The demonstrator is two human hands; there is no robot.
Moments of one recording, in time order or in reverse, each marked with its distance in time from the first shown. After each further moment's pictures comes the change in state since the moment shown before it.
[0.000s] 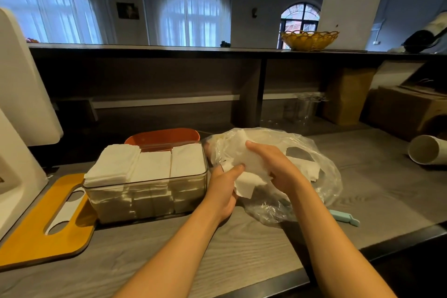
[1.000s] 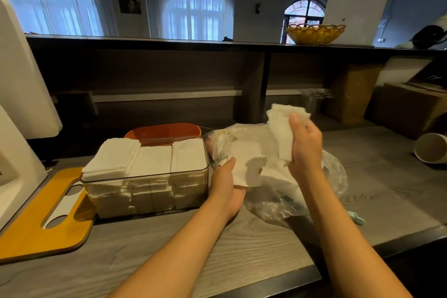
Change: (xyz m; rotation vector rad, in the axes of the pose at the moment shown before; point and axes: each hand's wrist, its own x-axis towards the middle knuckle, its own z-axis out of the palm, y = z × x) left_hand -0.003 0.002 0.014 -0.397 0.103 -0.153; right_hand -0.018 -0.023 -0.017 0.391 0.443 -0.392
